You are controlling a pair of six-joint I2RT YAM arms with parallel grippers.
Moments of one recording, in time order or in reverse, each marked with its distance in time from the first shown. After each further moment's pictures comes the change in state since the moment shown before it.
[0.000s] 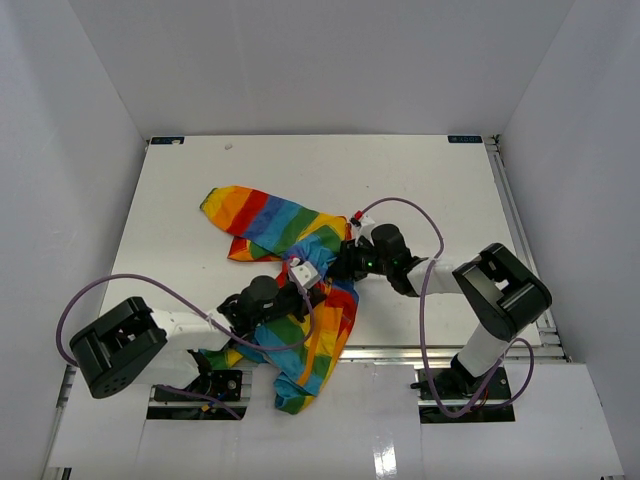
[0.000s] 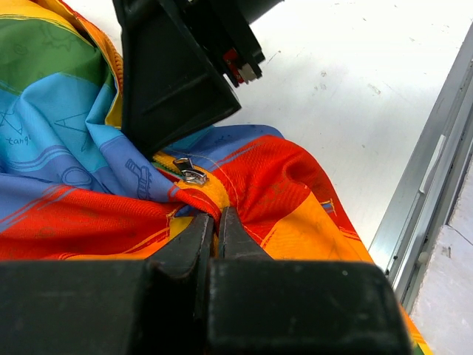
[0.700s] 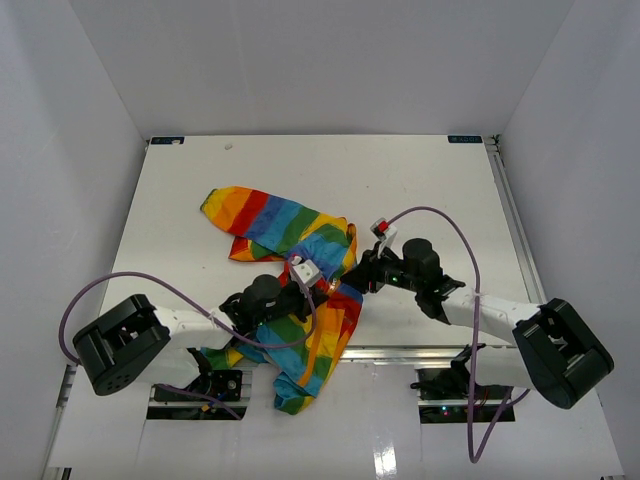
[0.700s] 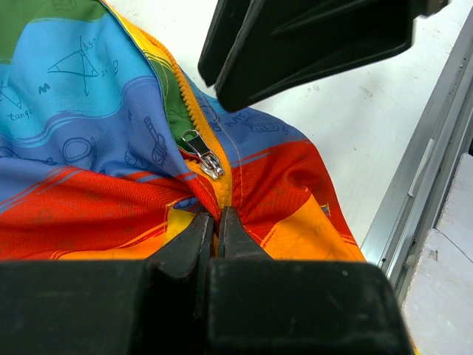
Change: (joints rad) left arm -0.001 0.018 0.010 -0.005 0.006 -0.036; right arm -0.012 -0.435 -0.212 -0.035 -0.063 -0.067
